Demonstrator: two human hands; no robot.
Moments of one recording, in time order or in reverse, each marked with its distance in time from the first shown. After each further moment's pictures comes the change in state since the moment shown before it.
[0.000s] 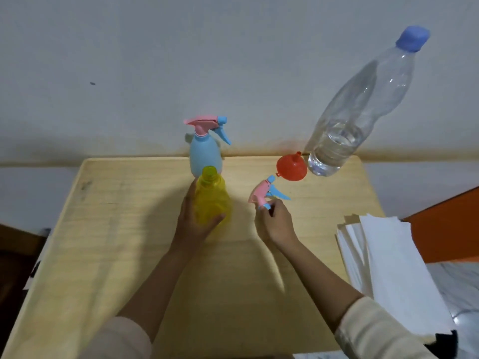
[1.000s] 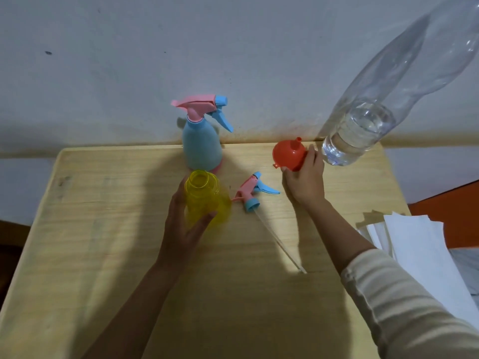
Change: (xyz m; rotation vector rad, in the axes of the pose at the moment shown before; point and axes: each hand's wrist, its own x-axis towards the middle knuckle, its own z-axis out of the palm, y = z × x) left_hand 0.007 -0.019 -0.001 -0.056 0.028 0.143; right_hand 0.110 0.025 -0.023 -0.285 0.237 -0.156
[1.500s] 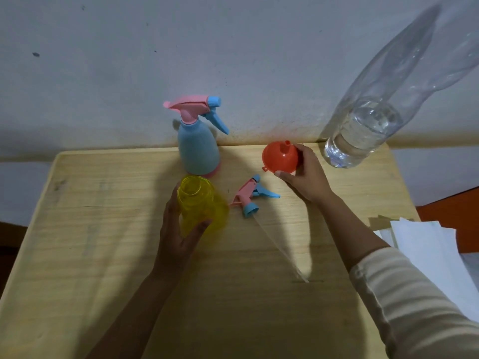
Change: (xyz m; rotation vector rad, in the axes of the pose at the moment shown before) left_hand -0.002 -0.005 0.004 0.005 0.035 0.004; right_hand 0.025 0.020 -0.006 0.171 -0.214 -0.154
